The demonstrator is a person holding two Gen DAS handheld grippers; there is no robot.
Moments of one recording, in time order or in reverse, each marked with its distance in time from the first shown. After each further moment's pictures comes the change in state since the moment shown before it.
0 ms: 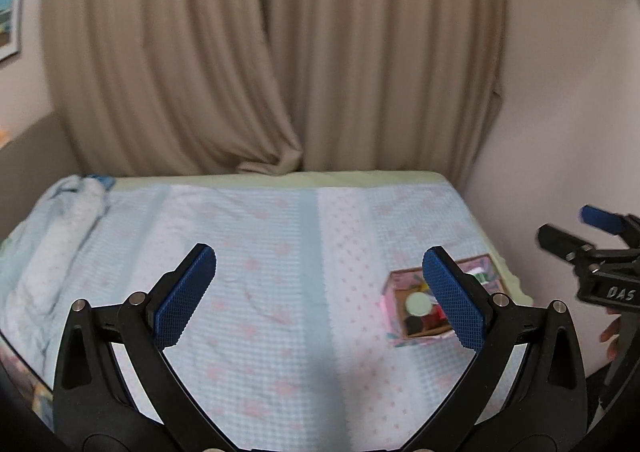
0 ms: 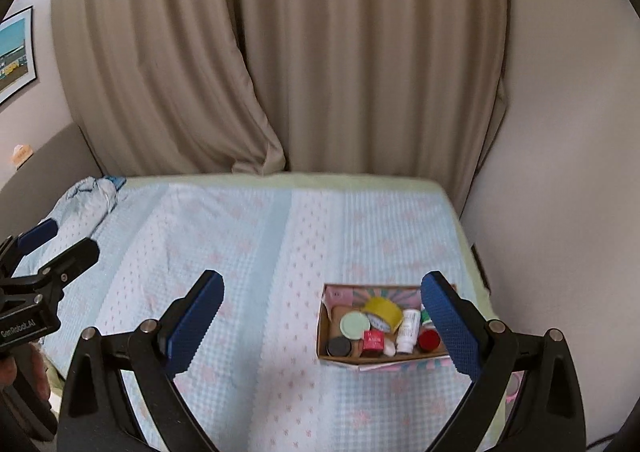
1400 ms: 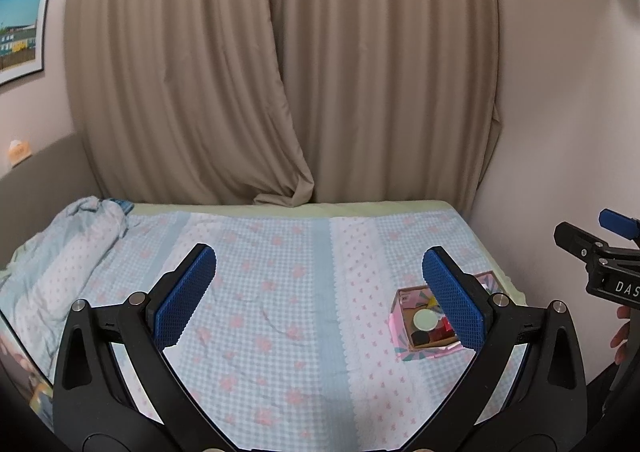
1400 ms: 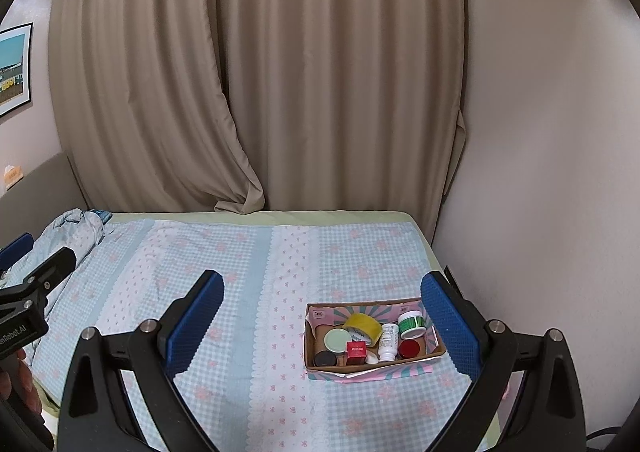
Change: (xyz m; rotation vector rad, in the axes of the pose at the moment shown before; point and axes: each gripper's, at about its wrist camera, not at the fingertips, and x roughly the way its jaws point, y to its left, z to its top) left arm -0.065 0.000 -0.025 0.007 -0.148 0.031; right arm -0.060 0.005 -0.032 0.034 -0.147 -0.085
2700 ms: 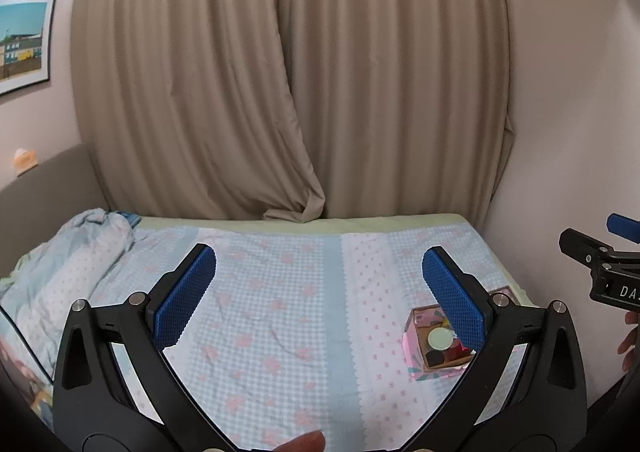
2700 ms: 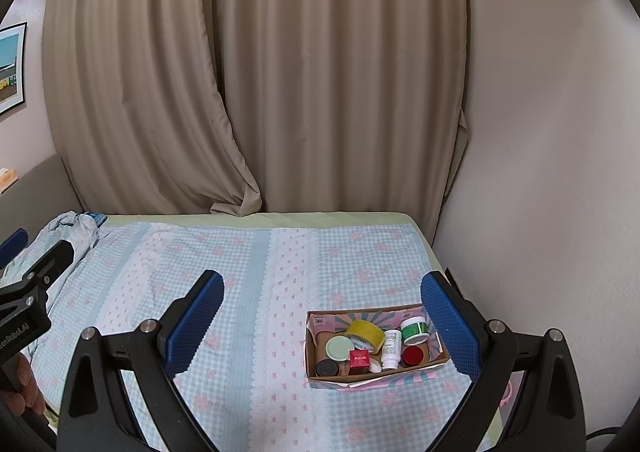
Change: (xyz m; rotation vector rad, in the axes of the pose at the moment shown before) left arm 0.026 0.010 0.010 0.016 -0.058 0.031; right arm 0.004 0.009 0.007 0.012 0.000 -0.019
